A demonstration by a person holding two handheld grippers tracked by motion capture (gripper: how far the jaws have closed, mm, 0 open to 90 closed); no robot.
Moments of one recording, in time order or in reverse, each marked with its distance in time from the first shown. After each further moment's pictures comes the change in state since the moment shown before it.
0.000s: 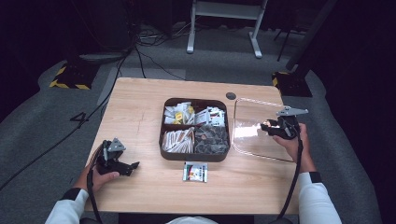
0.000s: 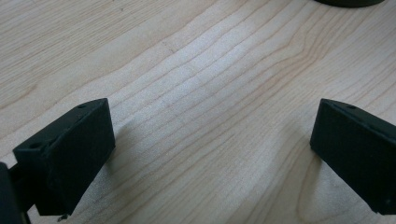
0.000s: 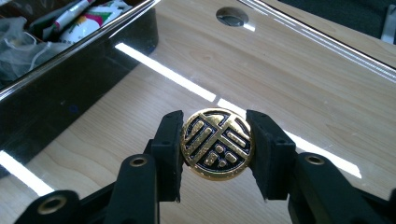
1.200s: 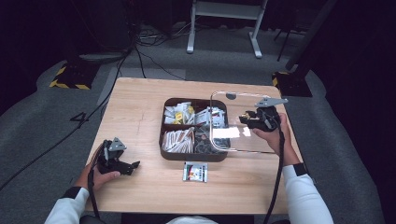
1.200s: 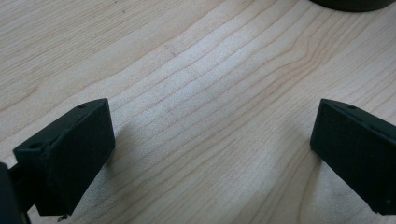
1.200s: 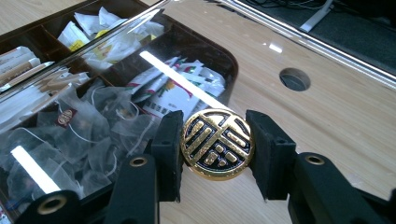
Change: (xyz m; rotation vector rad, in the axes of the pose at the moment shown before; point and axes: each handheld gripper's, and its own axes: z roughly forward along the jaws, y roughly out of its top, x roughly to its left) left arm -0.001 0.002 0.002 -0.002 0.011 -0.008; right arm 0.069 0.064 0.004 -0.046 0.091 -0.088
